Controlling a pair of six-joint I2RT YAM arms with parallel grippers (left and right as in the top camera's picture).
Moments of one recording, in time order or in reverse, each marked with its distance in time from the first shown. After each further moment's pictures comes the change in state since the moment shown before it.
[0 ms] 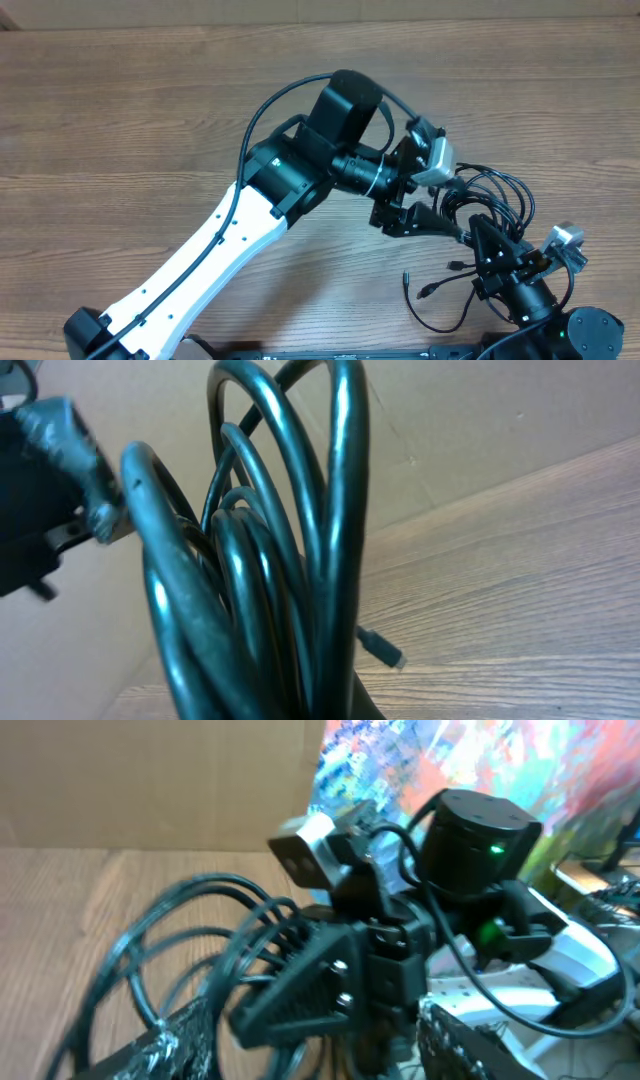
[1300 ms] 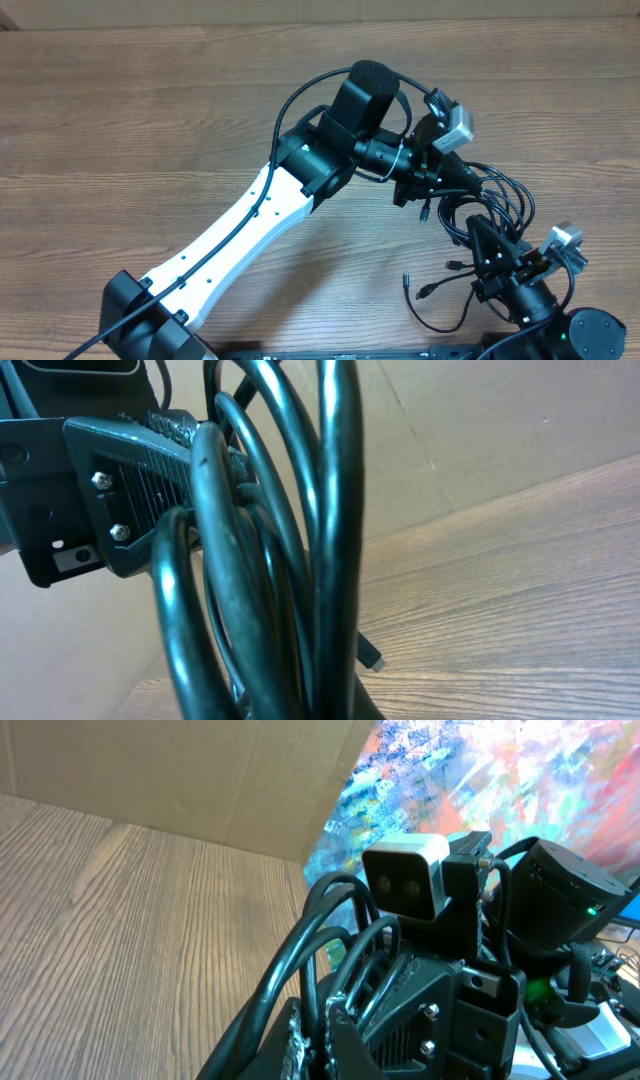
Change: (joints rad) left arm 0.000 0.124 0.000 0.235 -0.011 -0.308; right arm 0.000 0.000 0.000 0.029 -0.040 0.000
